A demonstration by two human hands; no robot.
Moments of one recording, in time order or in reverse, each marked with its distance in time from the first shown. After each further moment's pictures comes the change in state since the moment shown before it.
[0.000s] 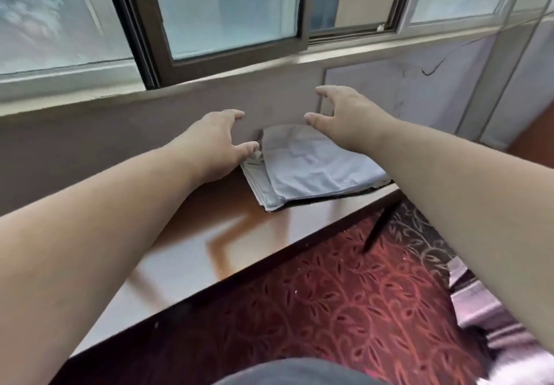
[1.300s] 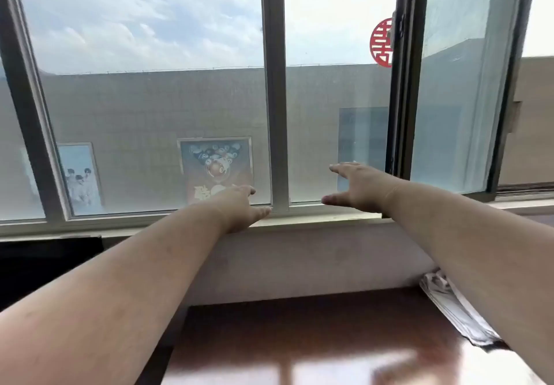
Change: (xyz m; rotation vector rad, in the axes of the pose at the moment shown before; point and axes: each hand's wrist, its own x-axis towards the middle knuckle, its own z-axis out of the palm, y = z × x) left_hand -0.368 -0.311 -0.383 0.200 0.194 -0.382; right_hand -0.131 -0.565 0.005 -0.087 -0.015 -0.476
